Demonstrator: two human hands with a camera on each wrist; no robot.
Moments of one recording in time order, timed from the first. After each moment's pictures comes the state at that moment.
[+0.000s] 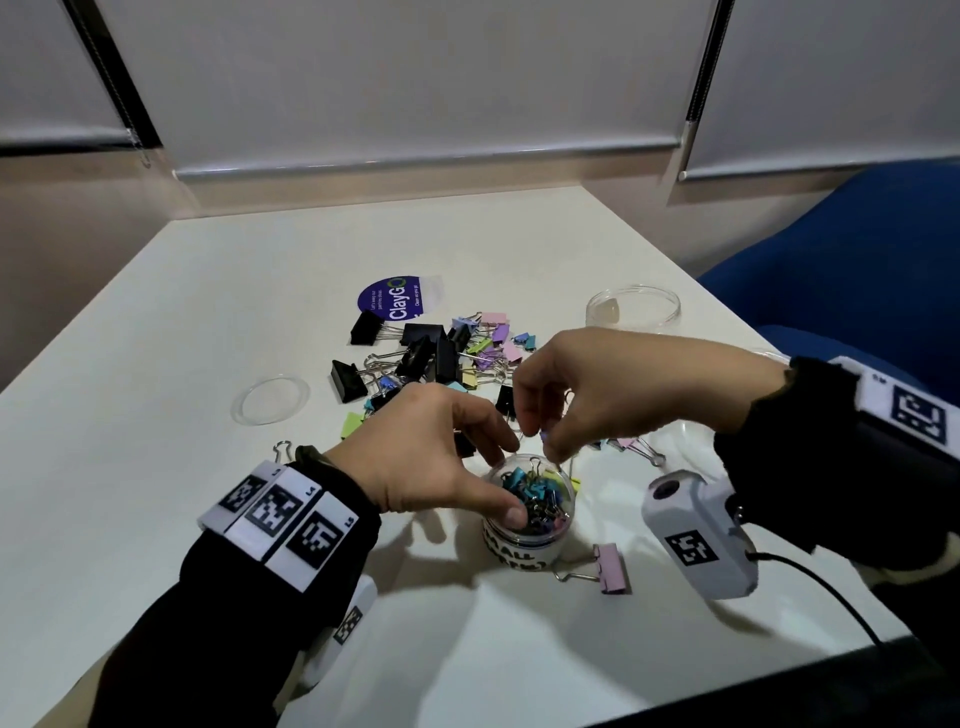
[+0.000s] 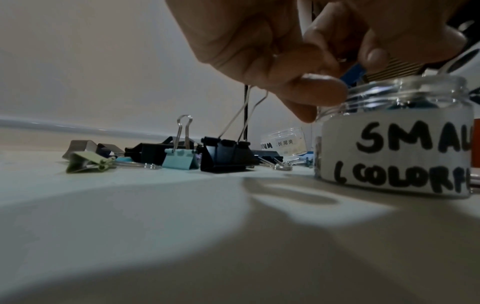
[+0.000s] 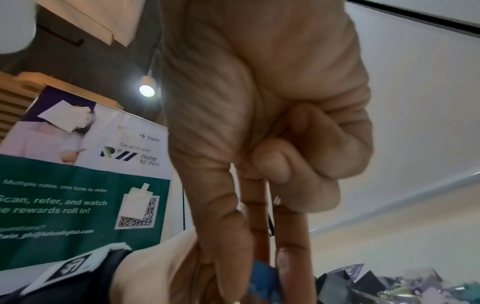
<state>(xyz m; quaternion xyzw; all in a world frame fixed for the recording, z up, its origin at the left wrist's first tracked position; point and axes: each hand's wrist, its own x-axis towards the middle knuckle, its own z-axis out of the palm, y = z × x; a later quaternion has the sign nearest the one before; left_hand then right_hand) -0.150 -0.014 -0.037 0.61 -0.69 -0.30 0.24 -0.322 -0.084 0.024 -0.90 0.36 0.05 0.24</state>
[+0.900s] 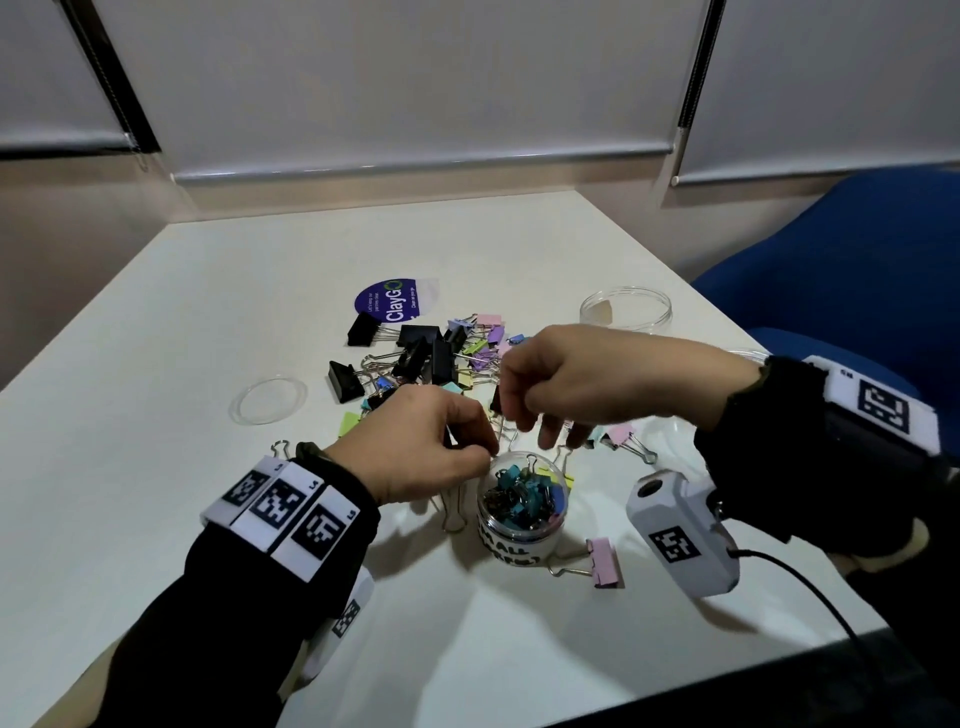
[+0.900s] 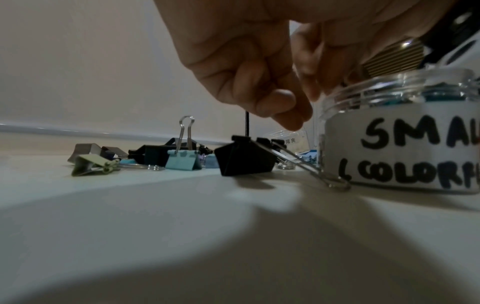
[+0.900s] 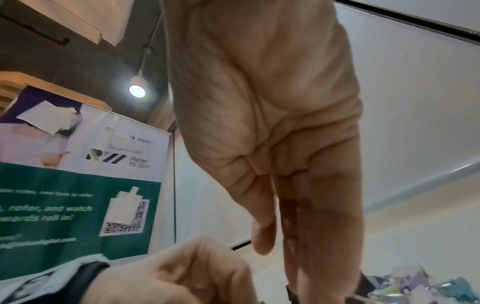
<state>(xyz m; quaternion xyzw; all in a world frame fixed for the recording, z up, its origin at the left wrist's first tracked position) -0.146 -0.021 -0.045 0.62 -0.71 -0.25 0.22 -0.316 -0.083 0.020 -0.85 0.40 0.02 0.35</state>
